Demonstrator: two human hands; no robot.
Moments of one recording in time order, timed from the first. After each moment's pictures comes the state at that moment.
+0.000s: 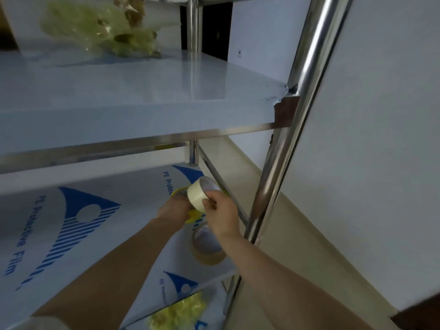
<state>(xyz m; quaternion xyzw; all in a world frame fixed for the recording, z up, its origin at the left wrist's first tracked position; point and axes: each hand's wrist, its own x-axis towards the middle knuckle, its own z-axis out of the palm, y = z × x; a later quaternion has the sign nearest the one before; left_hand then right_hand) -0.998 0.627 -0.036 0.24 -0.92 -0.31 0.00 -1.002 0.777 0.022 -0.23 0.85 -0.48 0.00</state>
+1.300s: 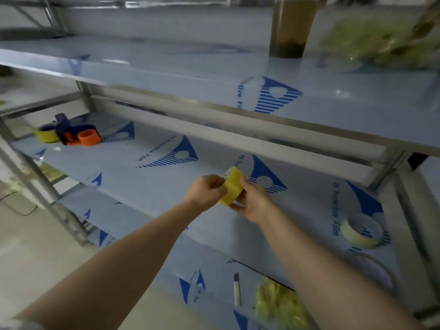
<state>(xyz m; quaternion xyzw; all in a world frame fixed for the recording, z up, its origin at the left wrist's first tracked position) -0.699 0.590 0.056 0.55 -0.72 -0.36 0.22 -0.834 0.610 0.033 -0.21 0.54 -0.53 0.62</state>
